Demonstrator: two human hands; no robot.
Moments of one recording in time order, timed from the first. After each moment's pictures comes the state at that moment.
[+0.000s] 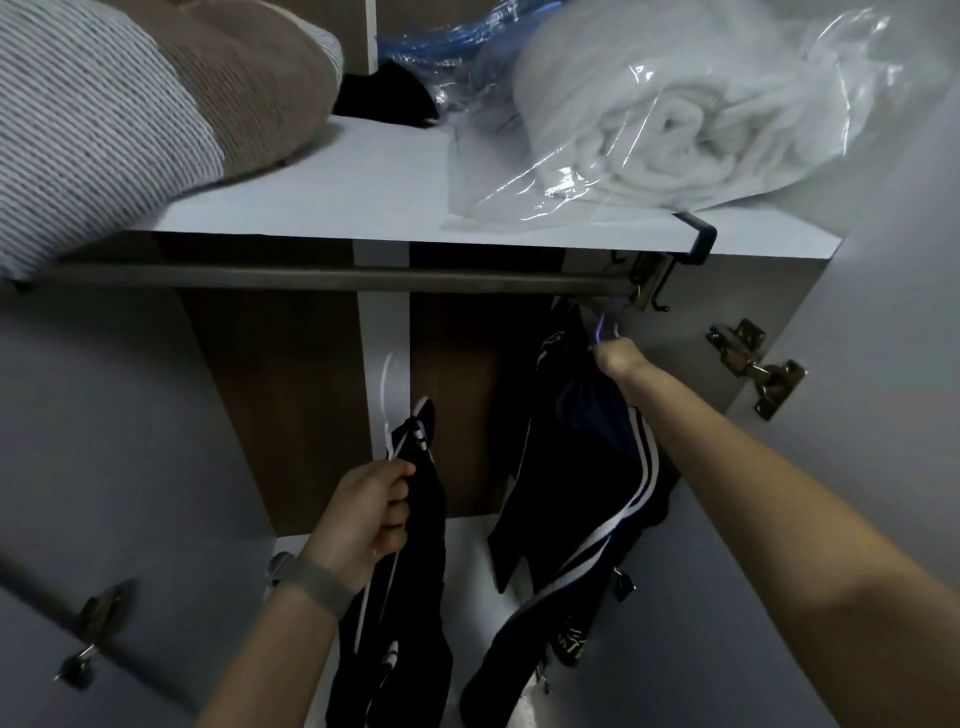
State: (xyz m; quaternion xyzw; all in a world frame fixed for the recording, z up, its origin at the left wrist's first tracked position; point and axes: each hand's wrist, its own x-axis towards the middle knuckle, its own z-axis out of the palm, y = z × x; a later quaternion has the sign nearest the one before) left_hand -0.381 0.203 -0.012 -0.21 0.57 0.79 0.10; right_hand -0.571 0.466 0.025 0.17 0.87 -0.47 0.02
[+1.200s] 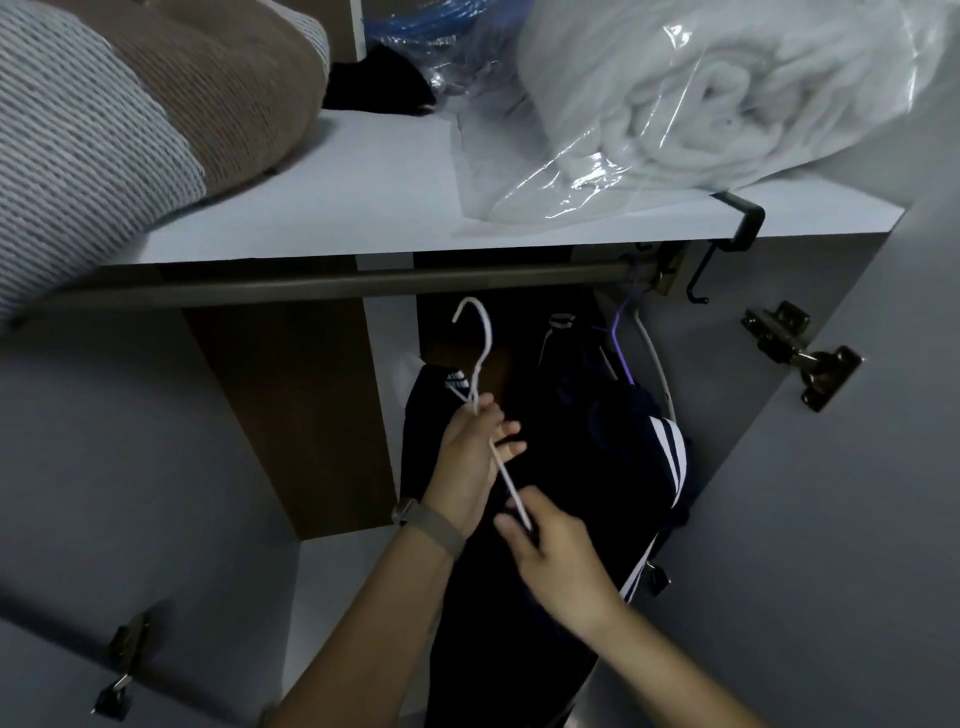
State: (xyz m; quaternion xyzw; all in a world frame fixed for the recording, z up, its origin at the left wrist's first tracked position) left_hand -0.437 0.262 0.004 -0.09 0.49 0.87 0.05; right_hand -0.378 0.365 -0.053 -0.08 0.89 -0.45 -0.02
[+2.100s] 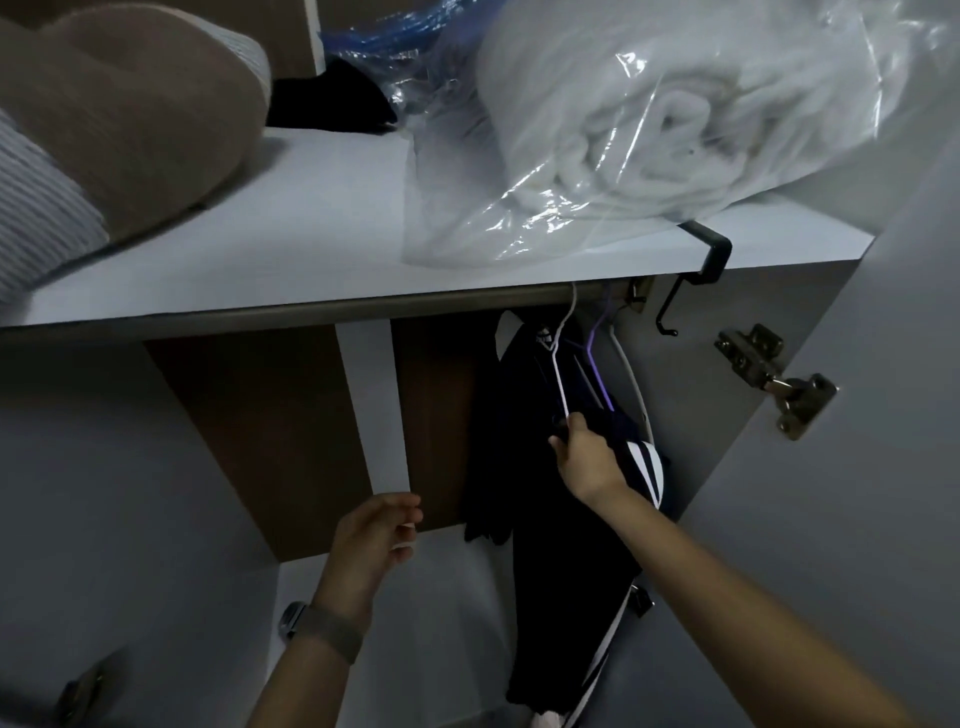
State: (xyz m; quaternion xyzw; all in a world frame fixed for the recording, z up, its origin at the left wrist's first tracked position) left_hand -0.420 0.206 -0.037 -0.17 0.66 0.73 0.06; right_hand -0.530 0.446 -0.069 0.08 0.95 -0.30 0.02
